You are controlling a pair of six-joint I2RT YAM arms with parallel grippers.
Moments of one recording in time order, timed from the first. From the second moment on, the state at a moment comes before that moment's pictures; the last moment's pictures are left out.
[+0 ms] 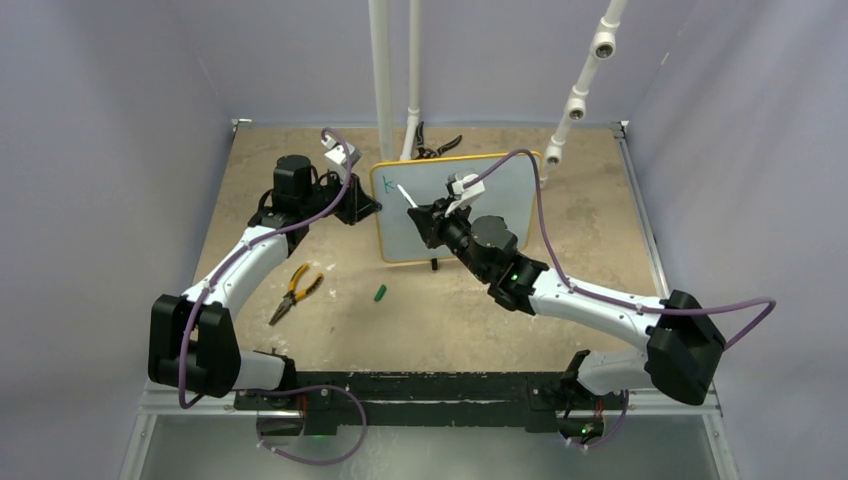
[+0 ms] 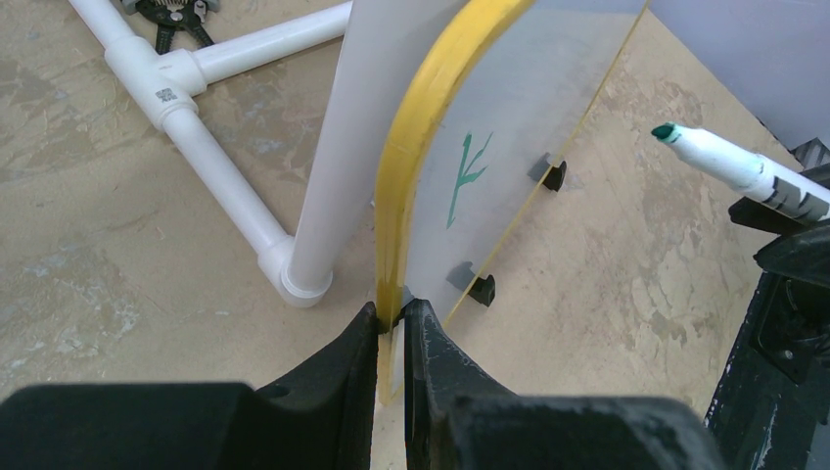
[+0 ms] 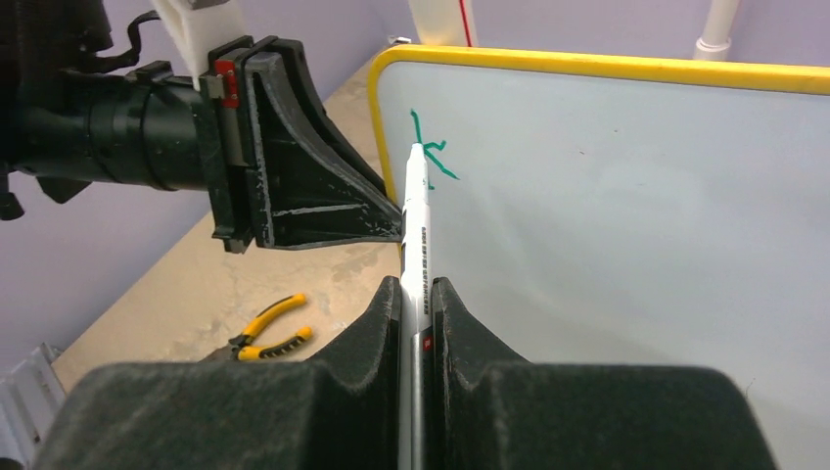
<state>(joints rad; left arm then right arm) -0.21 1.36 0.94 -0.02 0.67 -0.04 0.93 1.31 0.83 0.48 0.30 0.29</state>
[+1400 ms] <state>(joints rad) -0.21 1.36 0.94 -0.02 0.66 -0.04 0.90 1.43 0.92 0.45 0.32 0.26</state>
